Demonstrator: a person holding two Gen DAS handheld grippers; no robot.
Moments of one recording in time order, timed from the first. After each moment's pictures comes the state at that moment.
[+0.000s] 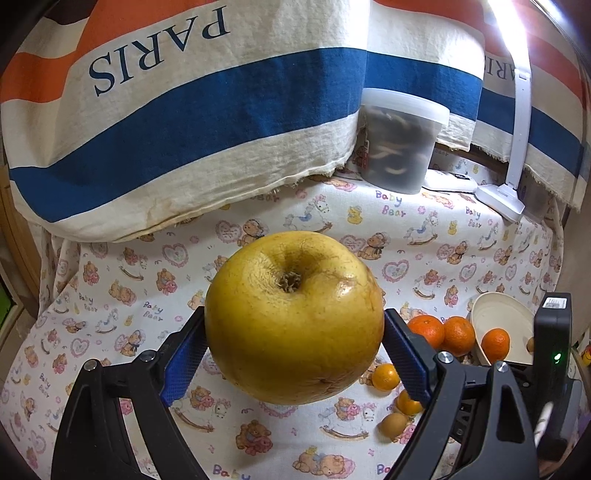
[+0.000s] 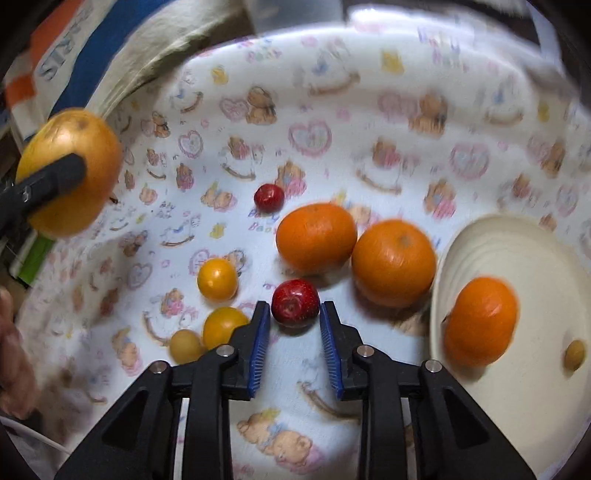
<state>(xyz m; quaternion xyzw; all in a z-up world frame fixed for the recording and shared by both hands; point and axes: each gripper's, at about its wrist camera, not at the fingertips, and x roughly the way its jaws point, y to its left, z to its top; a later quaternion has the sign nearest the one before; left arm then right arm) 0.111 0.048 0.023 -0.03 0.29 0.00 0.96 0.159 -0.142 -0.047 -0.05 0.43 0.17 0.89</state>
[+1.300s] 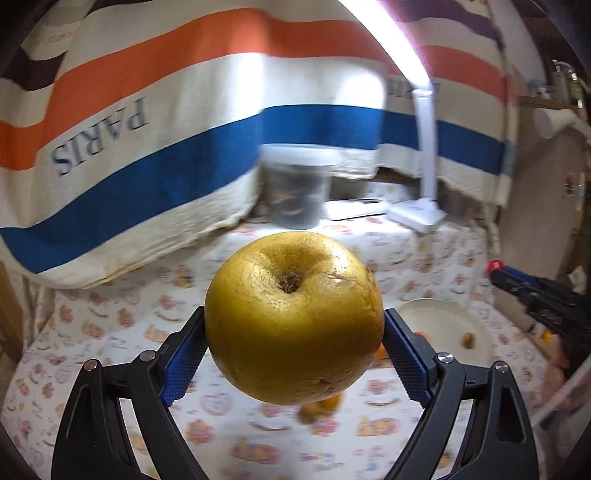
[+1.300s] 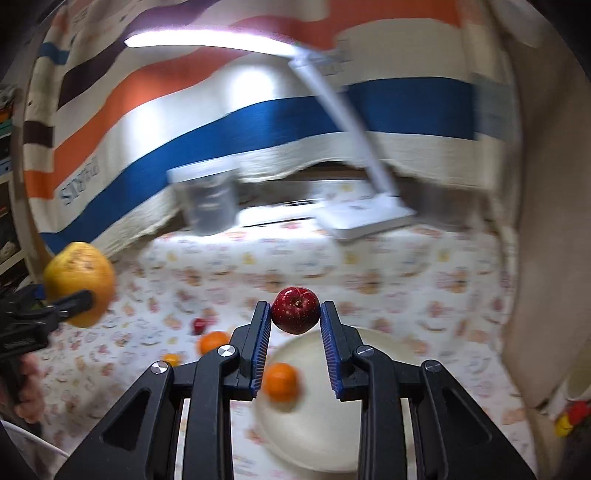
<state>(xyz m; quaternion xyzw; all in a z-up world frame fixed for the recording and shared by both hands) 0.060 -0.012 0.065 0.00 0.23 -0.11 0.97 0.076 -0.293 0.078 0.00 0.22 0.08 0.97</state>
